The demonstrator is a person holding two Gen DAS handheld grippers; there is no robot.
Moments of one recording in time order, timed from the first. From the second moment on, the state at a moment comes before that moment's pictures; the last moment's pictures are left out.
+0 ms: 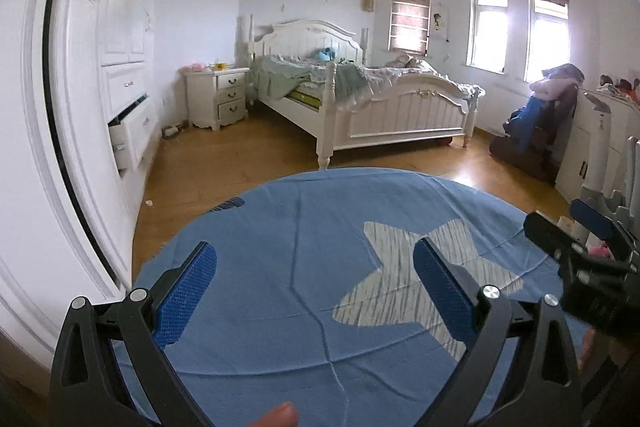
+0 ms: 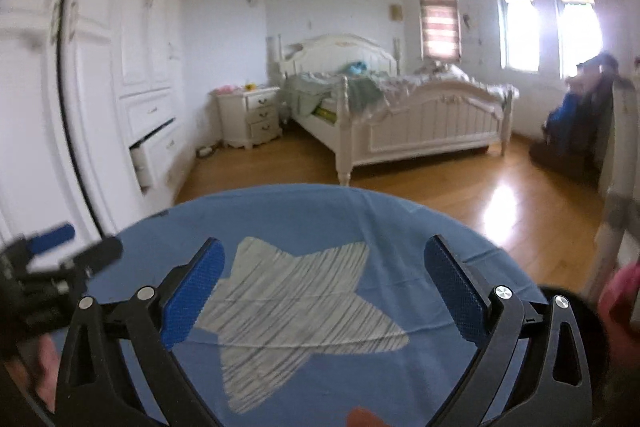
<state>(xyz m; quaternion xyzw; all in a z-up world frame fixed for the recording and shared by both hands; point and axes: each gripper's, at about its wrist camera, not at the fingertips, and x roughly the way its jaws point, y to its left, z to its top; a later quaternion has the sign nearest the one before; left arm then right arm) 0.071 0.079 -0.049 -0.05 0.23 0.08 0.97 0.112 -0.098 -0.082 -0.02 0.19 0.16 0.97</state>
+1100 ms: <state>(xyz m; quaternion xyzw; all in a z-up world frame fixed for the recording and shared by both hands) 0.080 0.059 -0.055 -0.03 0.27 0.09 0.96 0.104 -0.112 -0.098 0.01 0.15 0.19 0.97</state>
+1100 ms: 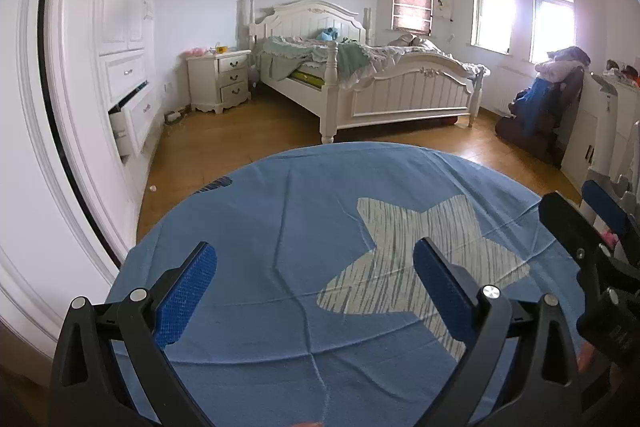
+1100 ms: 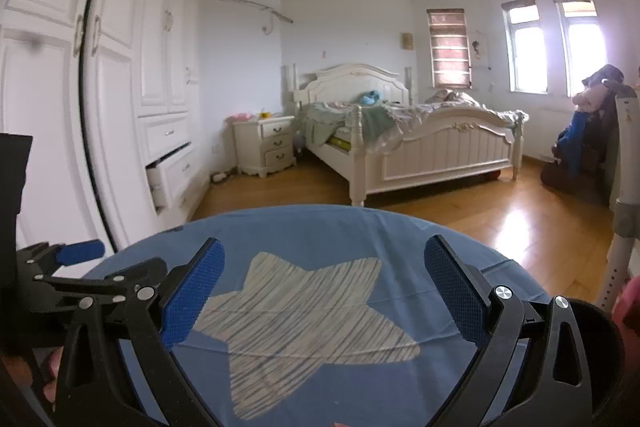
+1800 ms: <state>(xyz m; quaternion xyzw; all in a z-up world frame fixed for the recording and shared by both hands) 0.079 0.055 -0.056 -0.04 0.27 0.09 0.96 0.100 -0.113 -0.097 0.01 0.15 0.19 0.97</state>
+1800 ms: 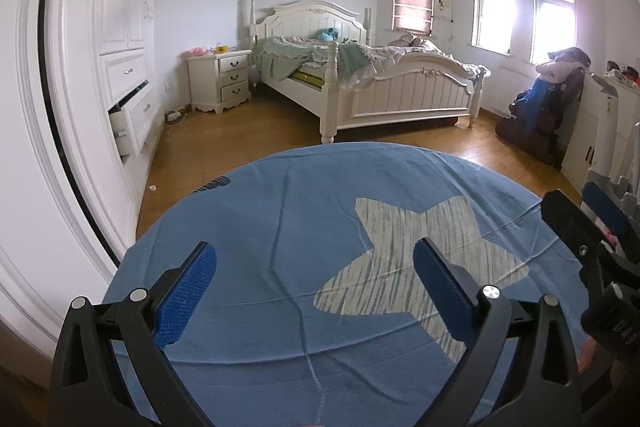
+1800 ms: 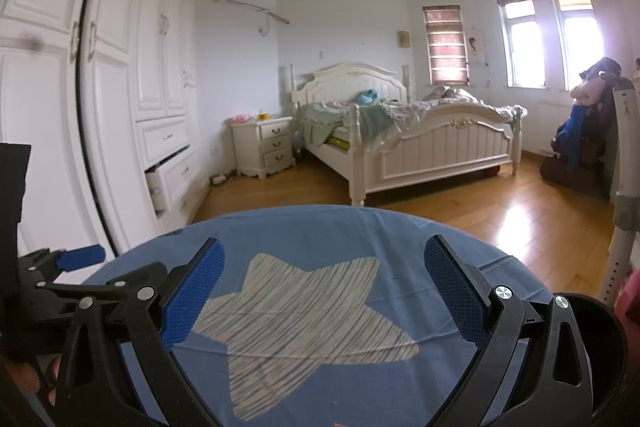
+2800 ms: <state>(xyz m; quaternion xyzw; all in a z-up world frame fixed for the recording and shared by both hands) 0.076 0.058 -0.054 -0.05 0.26 0.09 0.96 0.100 -0.113 -0.096 0.02 0.15 0.19 0.97</state>
